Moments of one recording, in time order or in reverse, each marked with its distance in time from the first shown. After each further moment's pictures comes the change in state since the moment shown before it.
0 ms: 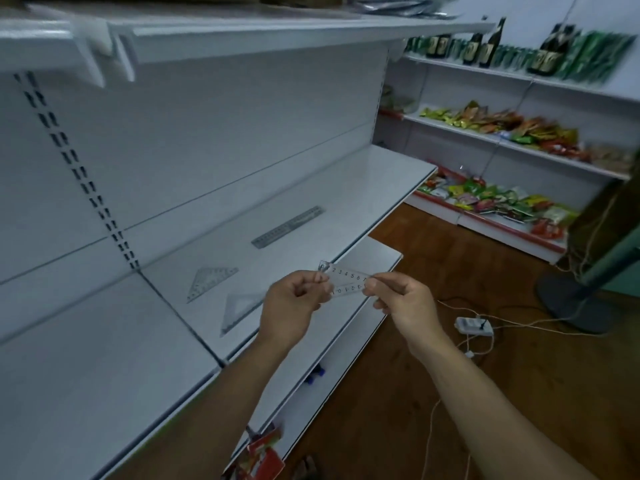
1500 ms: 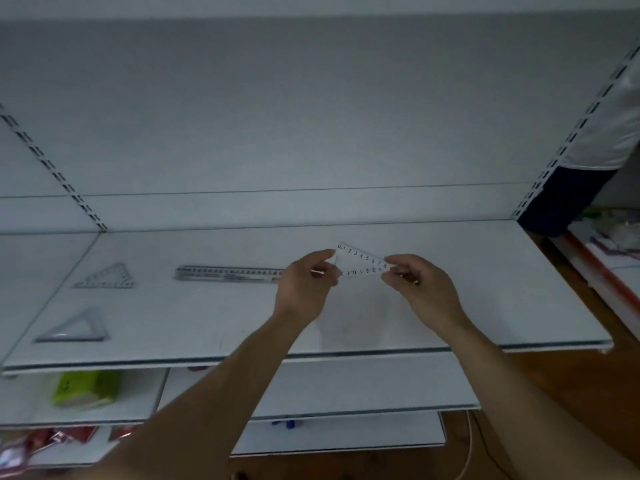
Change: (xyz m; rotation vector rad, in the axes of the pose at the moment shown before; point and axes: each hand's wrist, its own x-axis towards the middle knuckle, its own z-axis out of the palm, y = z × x) left_hand 0.342 -0.014 0.193 0.240 0.809 -0.156; right_hand 0.518 0.016 -0.052 -0.250 -0.844 -0.320
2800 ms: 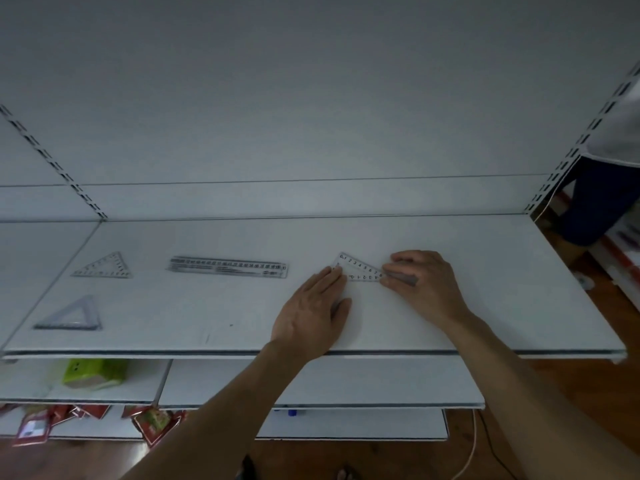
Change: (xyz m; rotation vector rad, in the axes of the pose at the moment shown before) left_hand -0.020 -0.048 0.030 0.825 -0.070 0.530; right_hand 0.041 0.060 -0.014 -0.509 -0.023 -0.337
